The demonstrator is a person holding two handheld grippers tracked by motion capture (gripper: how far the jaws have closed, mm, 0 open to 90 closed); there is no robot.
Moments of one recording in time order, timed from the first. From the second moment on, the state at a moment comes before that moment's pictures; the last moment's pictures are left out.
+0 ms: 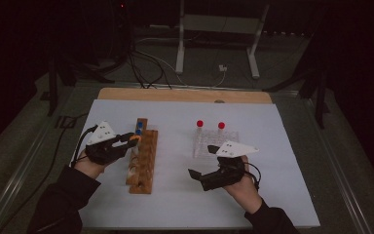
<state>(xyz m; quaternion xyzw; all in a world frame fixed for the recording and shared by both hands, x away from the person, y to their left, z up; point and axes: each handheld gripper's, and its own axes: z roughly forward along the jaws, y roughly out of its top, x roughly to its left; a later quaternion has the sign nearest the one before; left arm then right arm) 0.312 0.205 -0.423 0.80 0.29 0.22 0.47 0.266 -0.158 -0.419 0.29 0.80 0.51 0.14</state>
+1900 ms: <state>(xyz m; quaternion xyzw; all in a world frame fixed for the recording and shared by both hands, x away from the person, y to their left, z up) 0.257 0.218 -0.450 0.79 0.29 0.17 0.51 0.361 -0.224 -0.449 0.41 0.77 0.44 0.20</state>
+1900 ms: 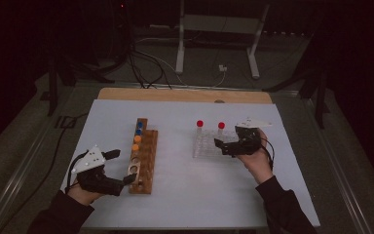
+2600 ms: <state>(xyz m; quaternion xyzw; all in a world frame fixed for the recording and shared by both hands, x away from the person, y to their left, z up) 0.257 0.217 -0.450 0.79 0.29 0.17 0.51 0.375 -0.209 -0.459 0.45 0.77 0.39 0.24</state>
